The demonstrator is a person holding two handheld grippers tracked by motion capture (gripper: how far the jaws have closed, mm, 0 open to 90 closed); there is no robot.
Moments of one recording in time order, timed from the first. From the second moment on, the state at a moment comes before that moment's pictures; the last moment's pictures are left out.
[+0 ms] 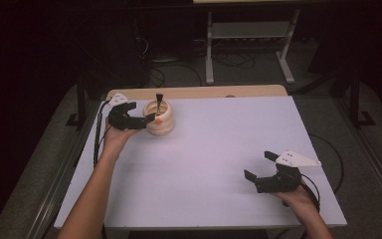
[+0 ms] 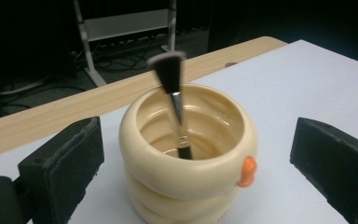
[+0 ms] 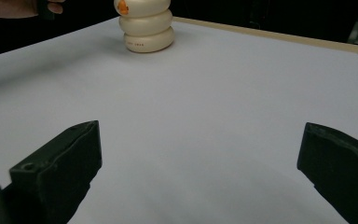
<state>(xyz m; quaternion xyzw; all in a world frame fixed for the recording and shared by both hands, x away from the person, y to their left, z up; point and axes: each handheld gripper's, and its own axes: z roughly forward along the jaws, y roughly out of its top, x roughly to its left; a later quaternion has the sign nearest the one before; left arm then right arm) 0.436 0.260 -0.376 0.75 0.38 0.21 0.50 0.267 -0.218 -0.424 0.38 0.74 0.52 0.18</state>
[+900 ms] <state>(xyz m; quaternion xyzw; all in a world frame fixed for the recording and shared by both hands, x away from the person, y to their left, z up) 0.374 0.266 -0.376 0.75 0.35 0.19 0.52 0.269 -0.218 -0.423 0.38 0.74 0.53 0.19</state>
